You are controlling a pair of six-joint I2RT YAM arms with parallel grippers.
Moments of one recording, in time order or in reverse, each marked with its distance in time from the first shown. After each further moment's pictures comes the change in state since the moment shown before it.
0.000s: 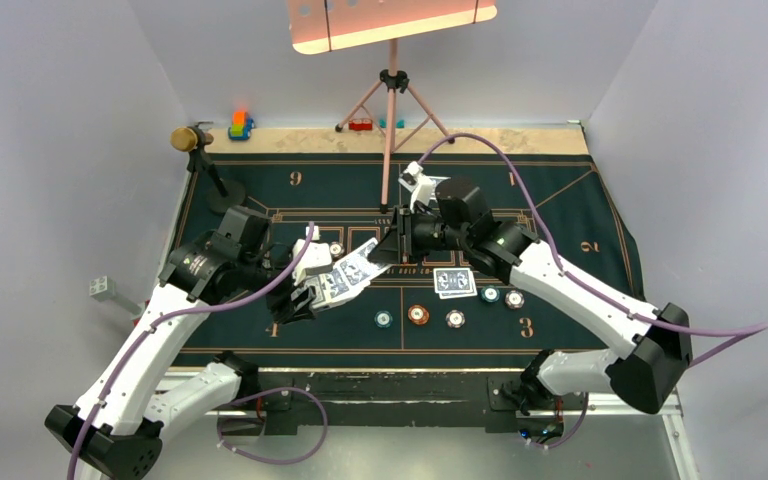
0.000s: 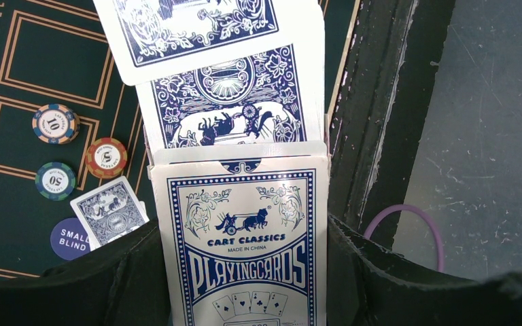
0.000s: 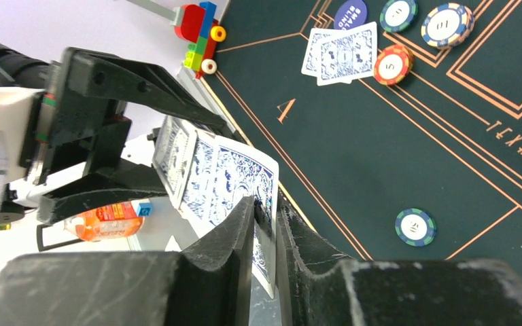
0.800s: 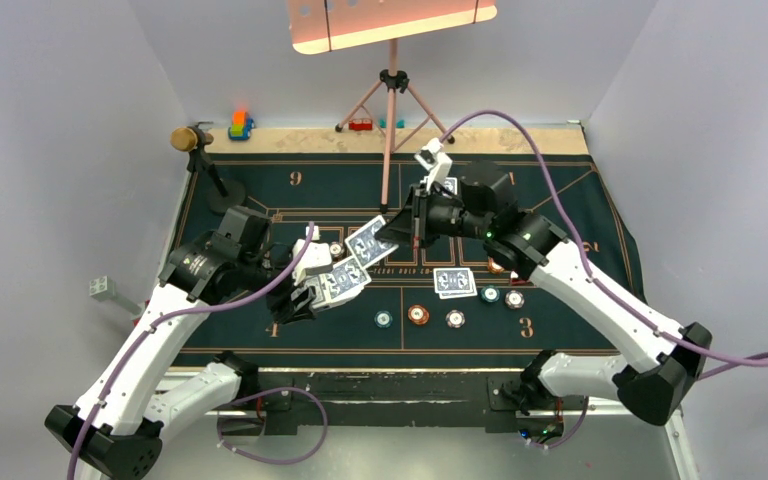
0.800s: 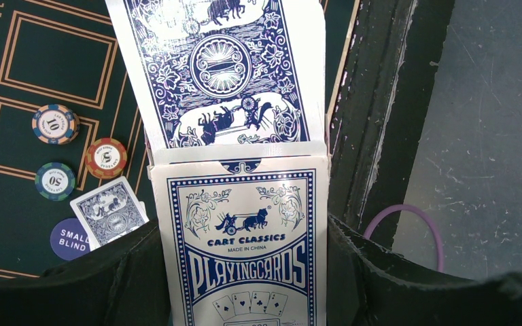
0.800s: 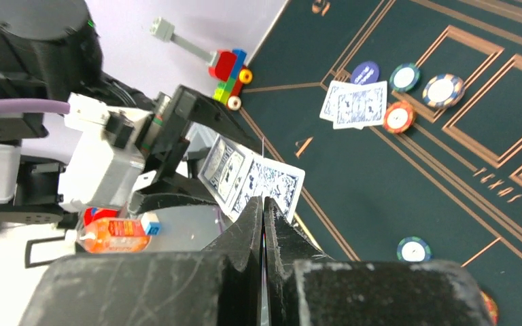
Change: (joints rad) left arm 0.000 0.000 0.000 0.000 0.001 0.000; right arm -0.026 -0.061 0.113 -0.048 0.003 -0.023
